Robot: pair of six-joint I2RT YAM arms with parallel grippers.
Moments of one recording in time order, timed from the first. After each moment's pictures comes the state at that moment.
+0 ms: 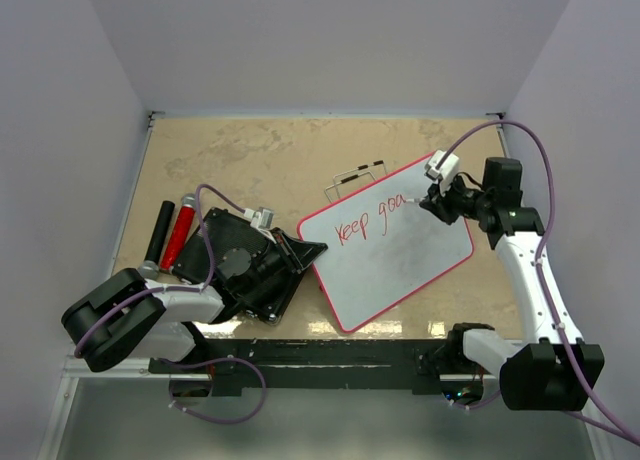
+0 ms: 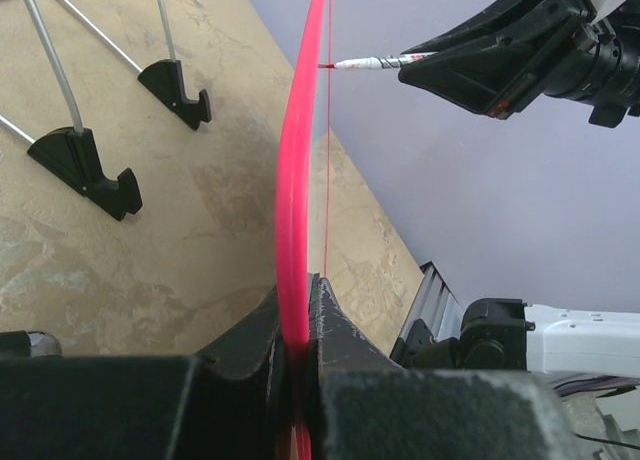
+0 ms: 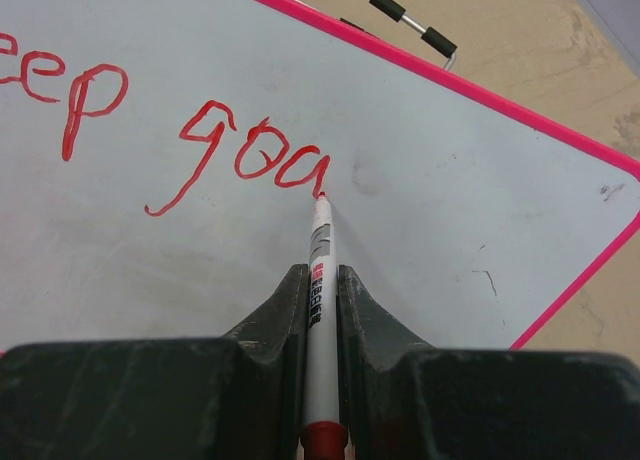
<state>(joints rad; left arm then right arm) -0.81 1.31 0.22 1.16 0.09 -0.82 -0.03 1.09 0.99 -0.59 -0.67 -0.68</state>
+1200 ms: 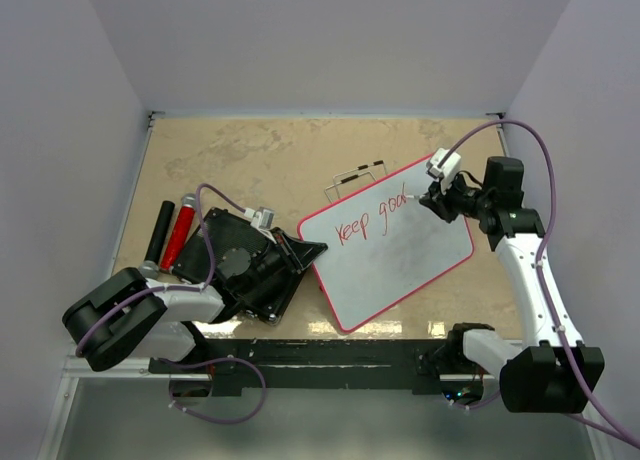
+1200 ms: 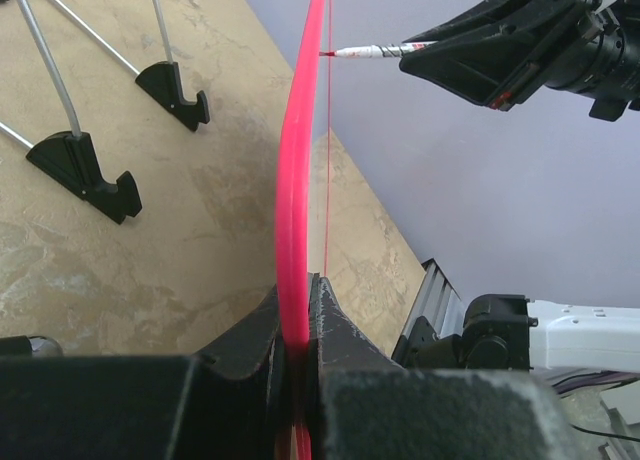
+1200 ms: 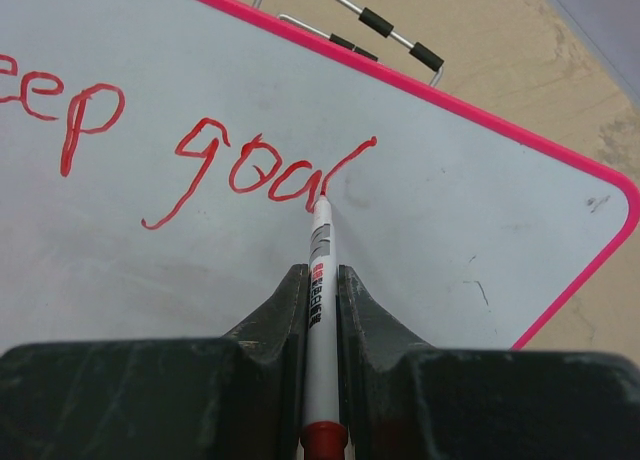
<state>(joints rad) -0.81 1.32 0.22 1.17 0.11 -0.81 -0.03 1.08 0.99 -0.54 -0.68 -0.64</state>
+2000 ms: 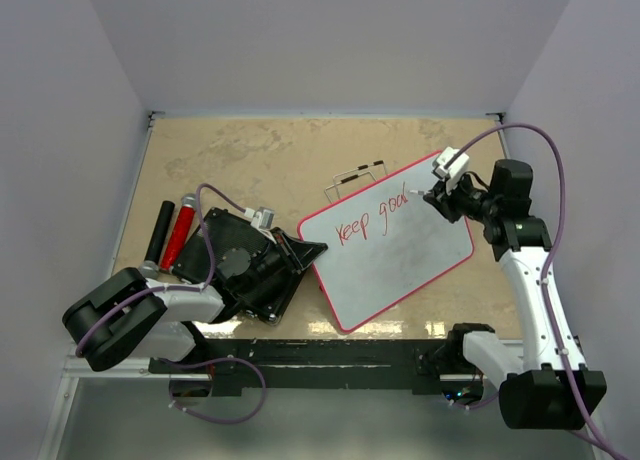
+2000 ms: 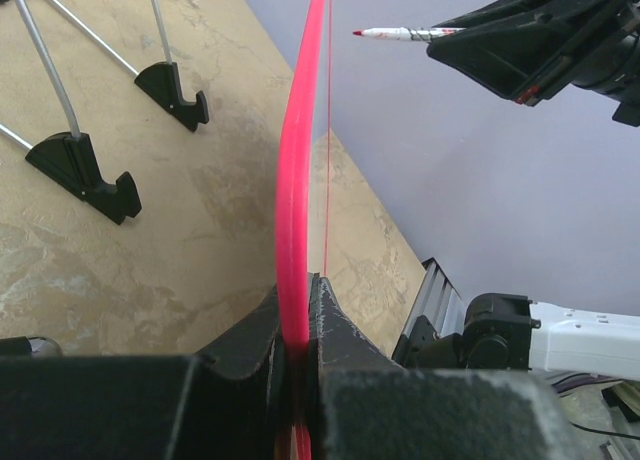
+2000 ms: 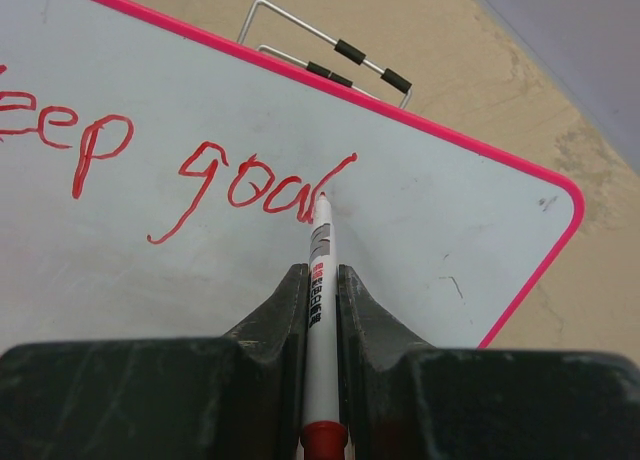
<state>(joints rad) -0.81 1.32 0.22 1.17 0.11 -0.80 -0.03 1.00 0.98 -0.54 -0.65 -0.59</state>
